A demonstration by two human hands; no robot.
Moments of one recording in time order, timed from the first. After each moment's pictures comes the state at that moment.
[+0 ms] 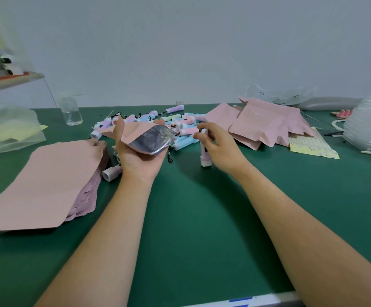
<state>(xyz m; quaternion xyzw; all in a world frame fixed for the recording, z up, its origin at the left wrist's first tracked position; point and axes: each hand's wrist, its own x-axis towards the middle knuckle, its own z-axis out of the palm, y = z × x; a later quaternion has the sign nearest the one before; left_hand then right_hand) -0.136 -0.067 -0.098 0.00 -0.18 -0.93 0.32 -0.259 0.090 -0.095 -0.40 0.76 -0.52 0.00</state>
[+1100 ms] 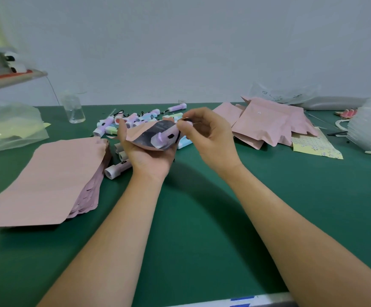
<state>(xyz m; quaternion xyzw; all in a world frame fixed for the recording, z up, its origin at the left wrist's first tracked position) -0.143 -0.054 -0.097 -0.02 -0.19 -0.93 0.32 -0.209 0.081 -0.072 -0.46 0.58 -0.67 -0.04</state>
